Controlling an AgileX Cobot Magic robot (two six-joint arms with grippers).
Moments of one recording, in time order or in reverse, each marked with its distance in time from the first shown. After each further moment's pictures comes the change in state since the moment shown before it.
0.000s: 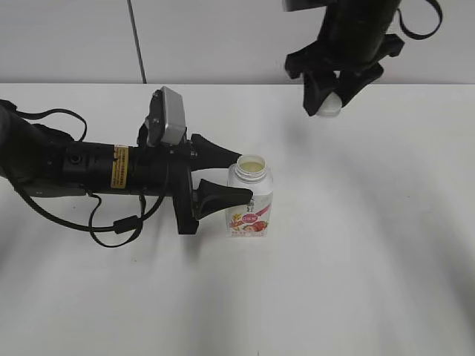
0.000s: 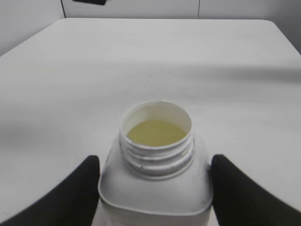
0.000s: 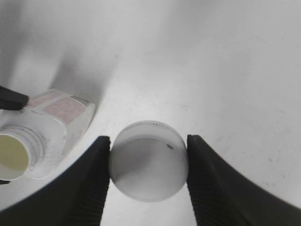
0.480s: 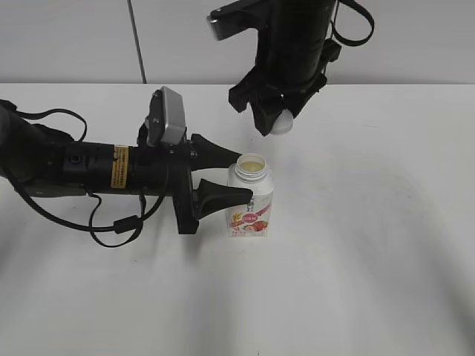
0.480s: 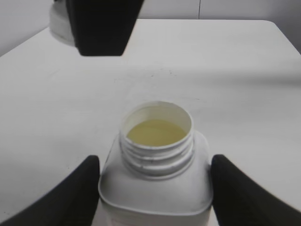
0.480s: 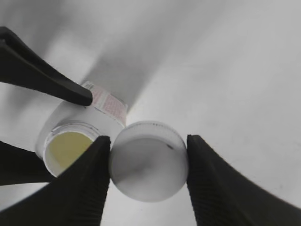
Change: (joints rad) left arm 0.000 0.000 0.000 -0.002 0.000 0.000; right arm 0.185 0.045 -0.036 -0.109 0.001 -0.028
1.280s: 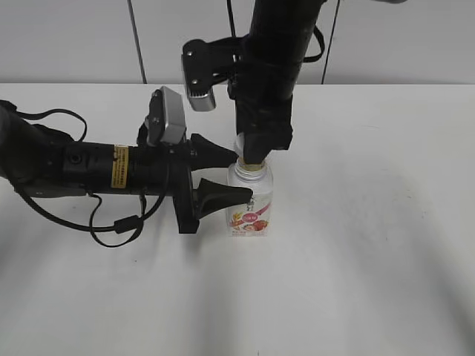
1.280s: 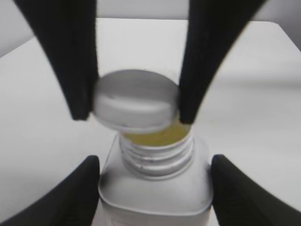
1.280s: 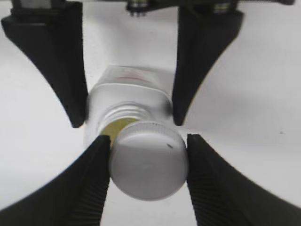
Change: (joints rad) left arm 0.000 0.000 0.001 -0.008 0.001 0.000; right arm 0.011 0.043 0.002 0.181 0.006 -1.140
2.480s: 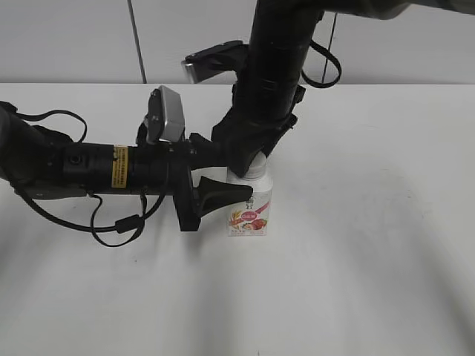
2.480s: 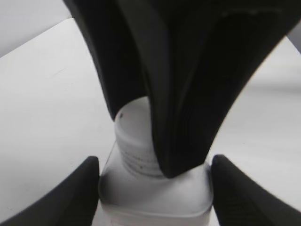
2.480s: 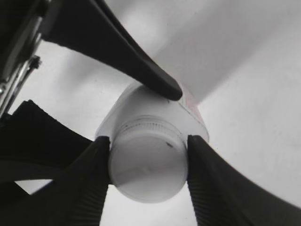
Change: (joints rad) left arm -0.001 0.000 0.005 -0.031 -0.006 -0.001; right arm -0.004 0.030 0.019 0.033 0.002 0.937
